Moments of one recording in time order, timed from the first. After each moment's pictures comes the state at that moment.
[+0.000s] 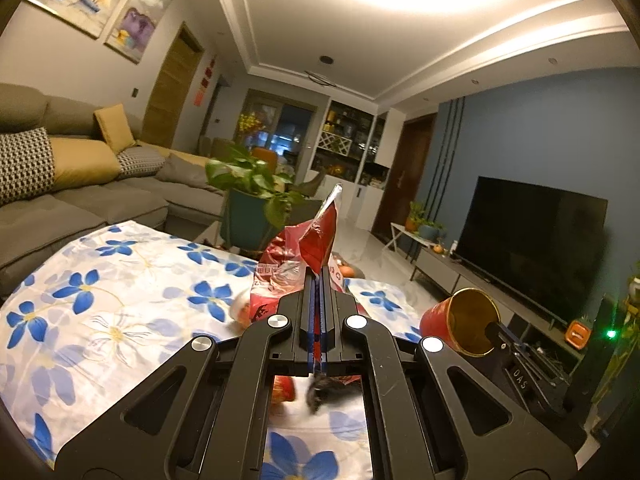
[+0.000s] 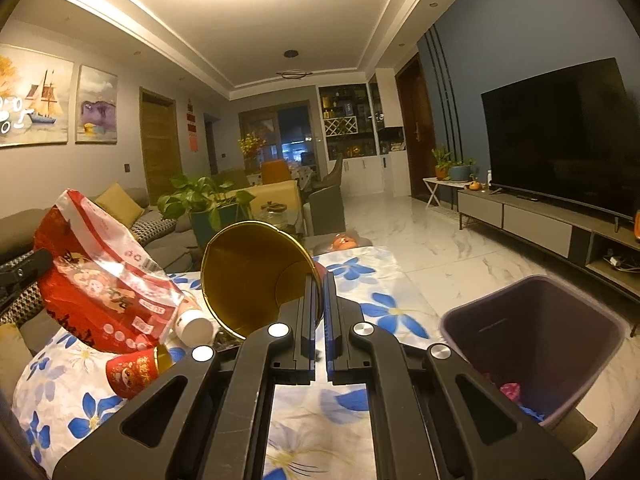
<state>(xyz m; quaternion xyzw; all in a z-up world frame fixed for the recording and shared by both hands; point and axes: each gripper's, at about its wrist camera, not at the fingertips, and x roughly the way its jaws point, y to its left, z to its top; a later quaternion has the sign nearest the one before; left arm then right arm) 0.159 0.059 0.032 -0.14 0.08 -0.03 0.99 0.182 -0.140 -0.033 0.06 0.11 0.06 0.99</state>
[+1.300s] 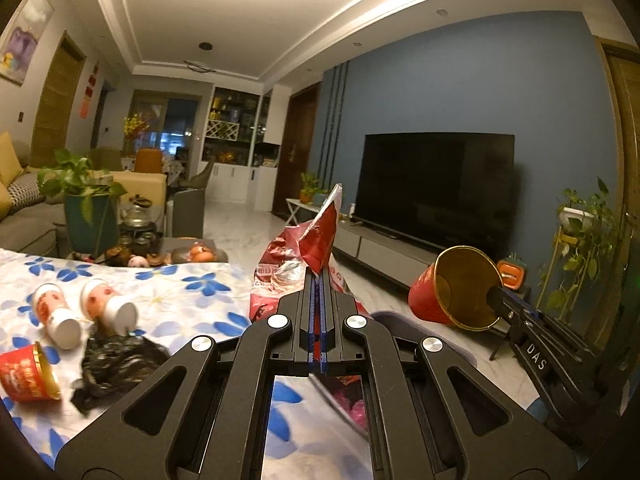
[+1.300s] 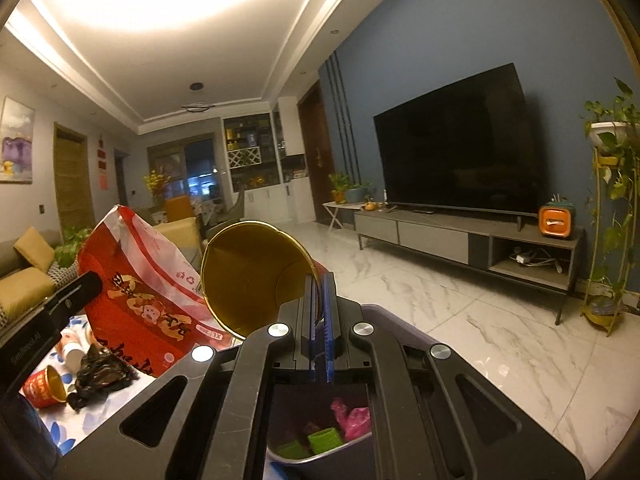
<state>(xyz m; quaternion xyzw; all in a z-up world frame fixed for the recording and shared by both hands) 0.206 -0.170 0.019 -0.06 0.09 -0.22 0.97 0.131 -0.289 -0.025 0.09 0.07 -0.12 0.99</state>
